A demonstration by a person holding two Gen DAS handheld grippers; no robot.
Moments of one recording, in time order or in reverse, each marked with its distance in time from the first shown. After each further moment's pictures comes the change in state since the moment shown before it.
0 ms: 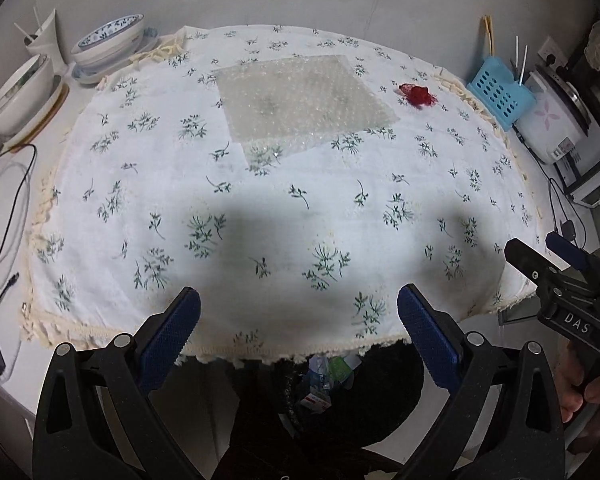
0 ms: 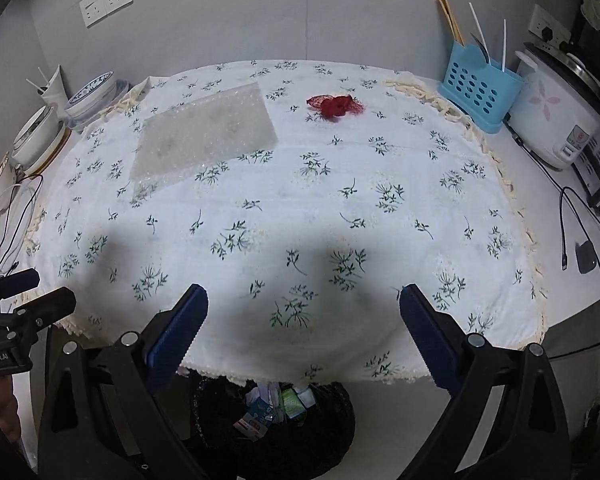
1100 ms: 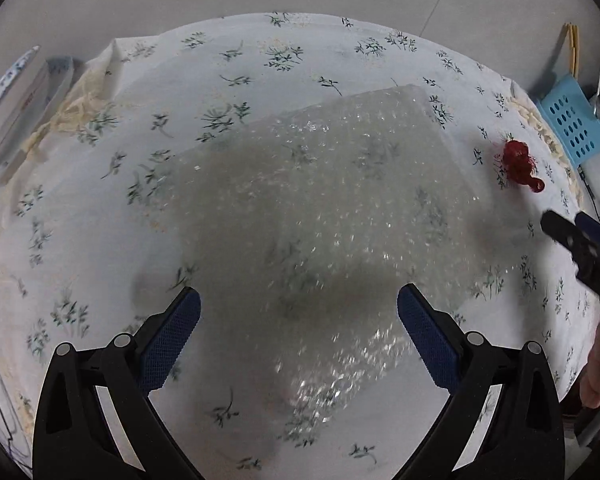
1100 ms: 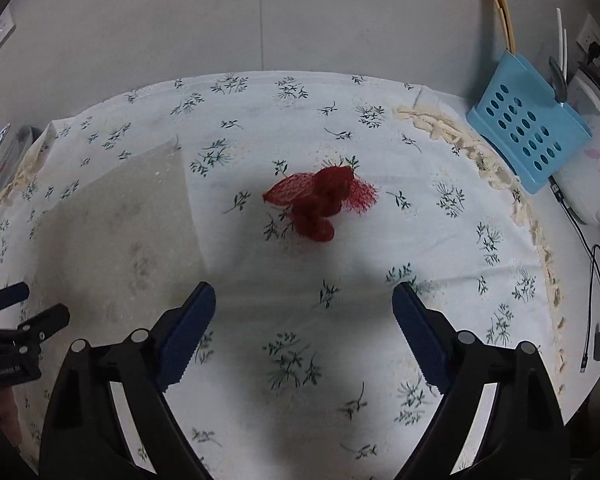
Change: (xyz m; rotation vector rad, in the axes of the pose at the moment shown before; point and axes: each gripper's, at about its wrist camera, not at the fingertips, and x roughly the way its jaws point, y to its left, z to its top) left arm 0.165 0.029 0.196 0.080 0.130 0.012; right arm 0.170 -0.015 0.177 0.098 0.098 -0.105
